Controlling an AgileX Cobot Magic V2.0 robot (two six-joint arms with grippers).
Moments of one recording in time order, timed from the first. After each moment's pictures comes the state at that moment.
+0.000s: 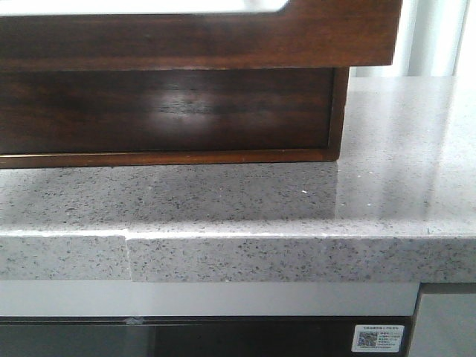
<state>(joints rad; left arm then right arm) -0.12 0.59 -0.73 -0.41 0.71 0.47 0.71 1.74 -1.89 0.04 1.21 -0.85</state>
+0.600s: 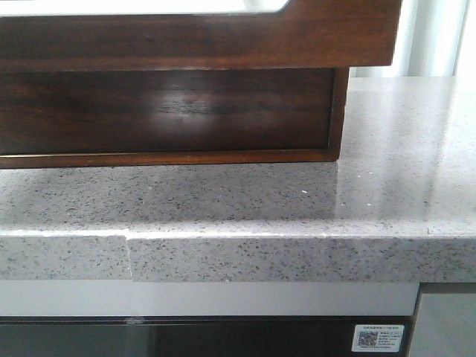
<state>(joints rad) -0.12 0.59 -0.73 -0.41 0.71 0.47 0.67 1.51 -2.01 0.04 1.27 -0.49</state>
